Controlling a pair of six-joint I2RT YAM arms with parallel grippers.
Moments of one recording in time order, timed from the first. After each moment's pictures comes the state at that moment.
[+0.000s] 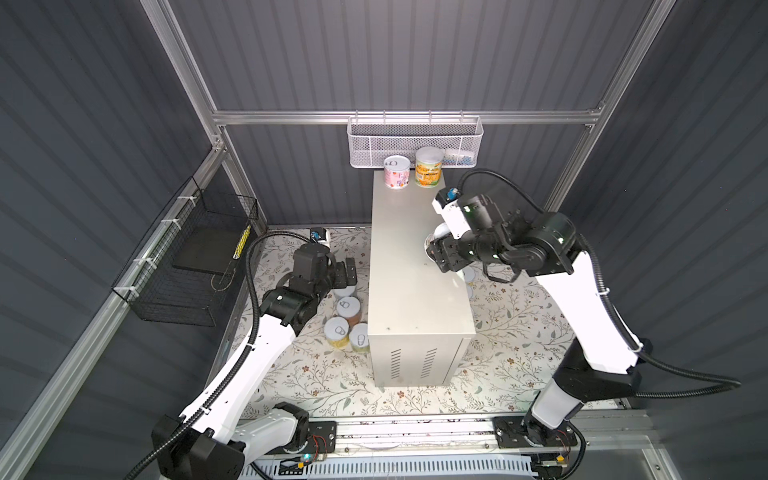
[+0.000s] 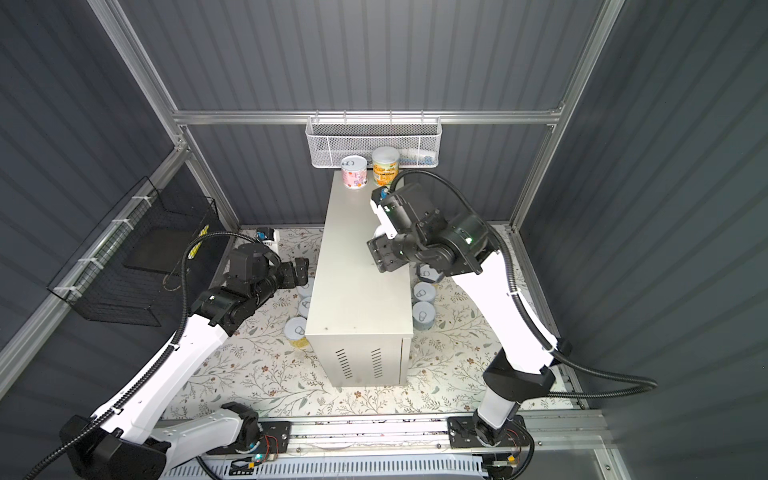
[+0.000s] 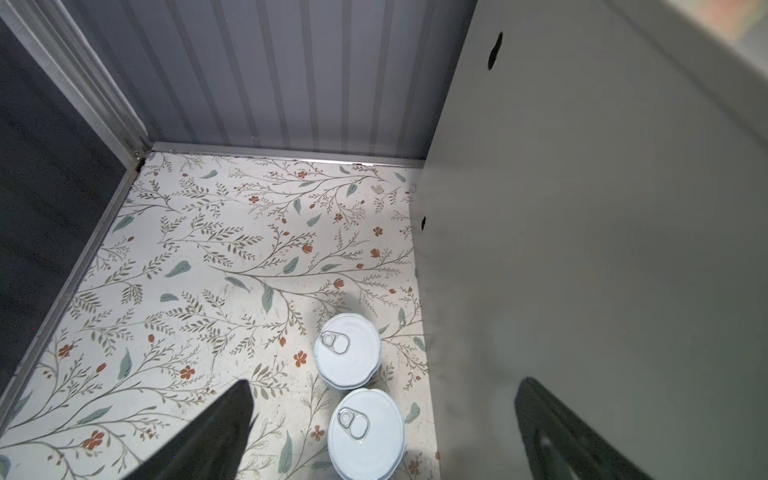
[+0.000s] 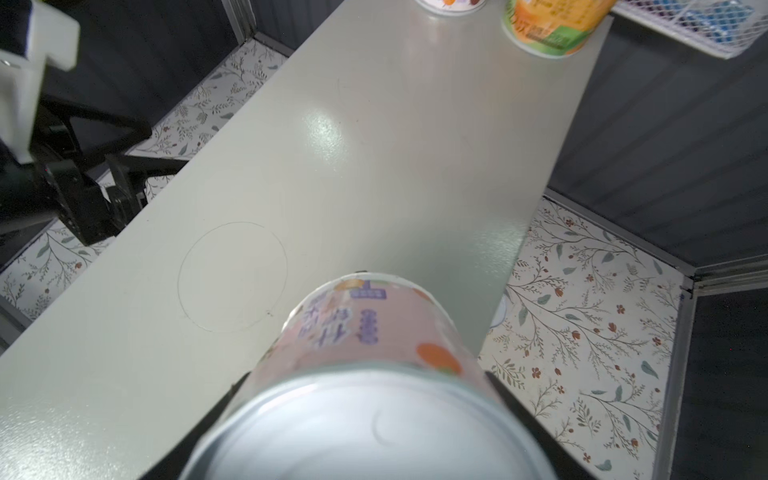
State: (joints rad) left arm -0.43 1.14 1.13 -0.51 -0.18 -0.27; right arm 0.84 1.73 2.42 -1.45 0.23 0.12
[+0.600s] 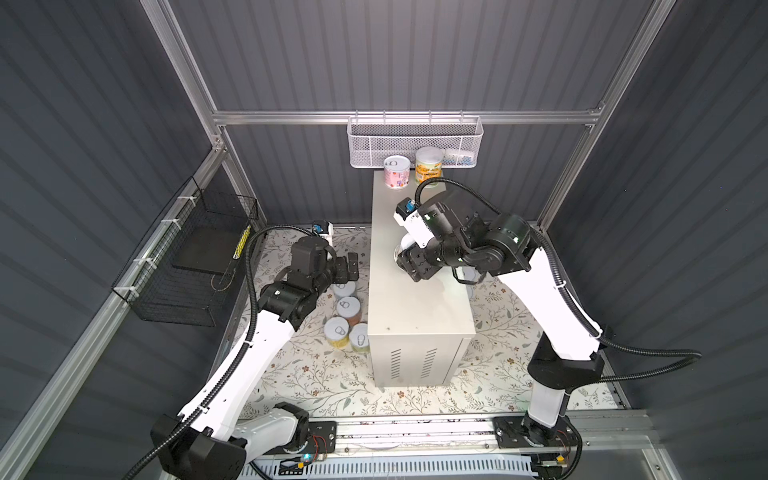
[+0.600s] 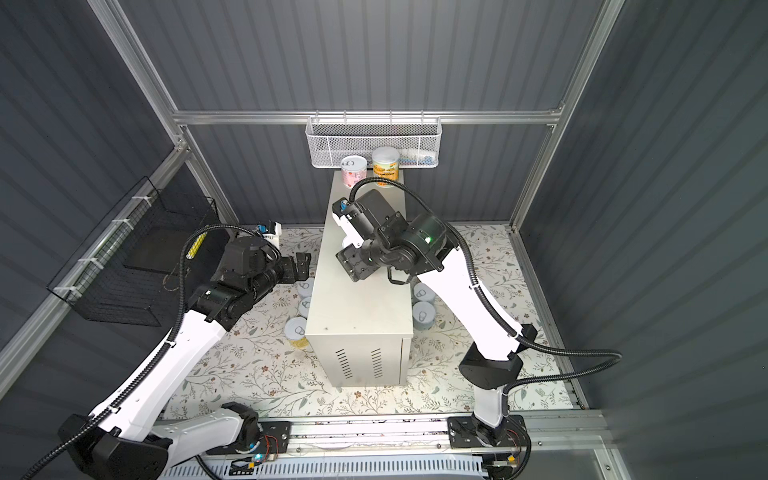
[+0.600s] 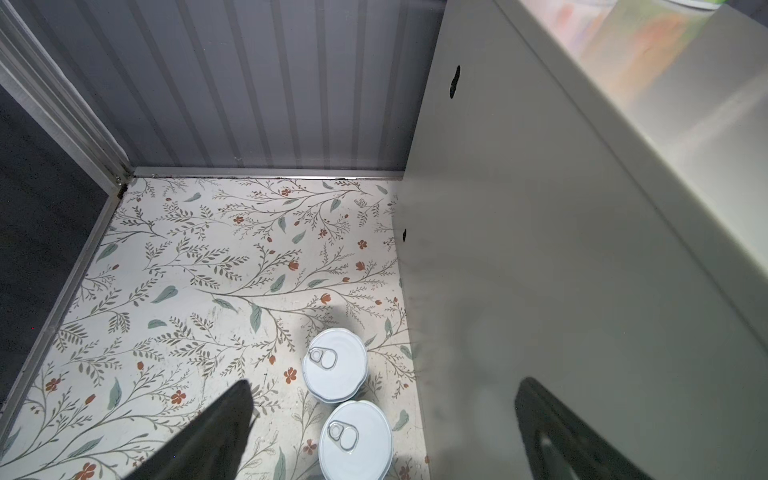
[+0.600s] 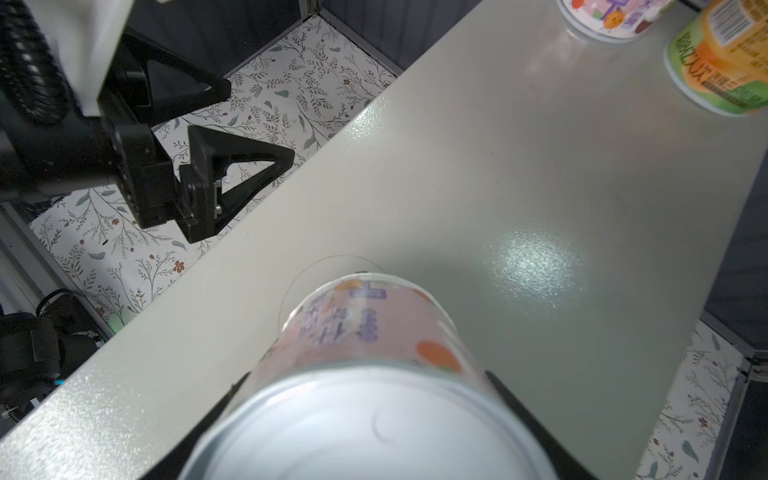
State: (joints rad) left arm -0.43 1.16 1.20 -0.54 -0.15 -0.23; right arm 0.93 1.87 2.54 -1.45 0.18 0.07
